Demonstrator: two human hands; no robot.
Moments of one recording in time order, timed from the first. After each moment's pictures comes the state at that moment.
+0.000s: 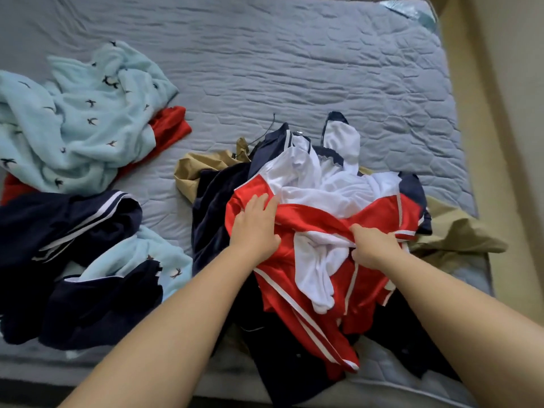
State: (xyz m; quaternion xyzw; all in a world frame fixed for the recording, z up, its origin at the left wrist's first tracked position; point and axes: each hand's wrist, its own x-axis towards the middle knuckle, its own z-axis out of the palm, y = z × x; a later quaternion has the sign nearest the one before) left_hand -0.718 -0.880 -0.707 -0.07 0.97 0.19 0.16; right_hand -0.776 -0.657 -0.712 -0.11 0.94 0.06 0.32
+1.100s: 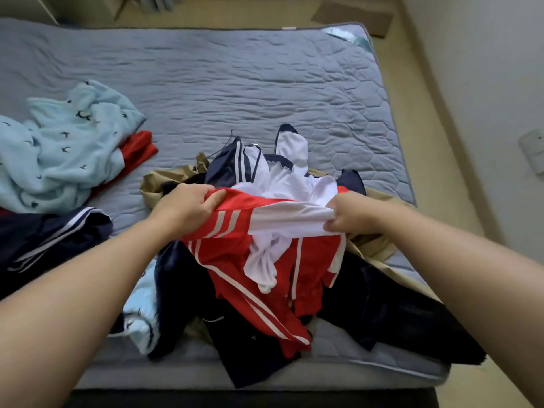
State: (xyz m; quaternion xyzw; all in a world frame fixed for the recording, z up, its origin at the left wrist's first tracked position) left_hand -0.716 -0.873 -0.614 -0.04 0.97 0.22 0.07; right_hand -0.799 -0.565 -0.614 -0.27 0.91 -0.04 0.32
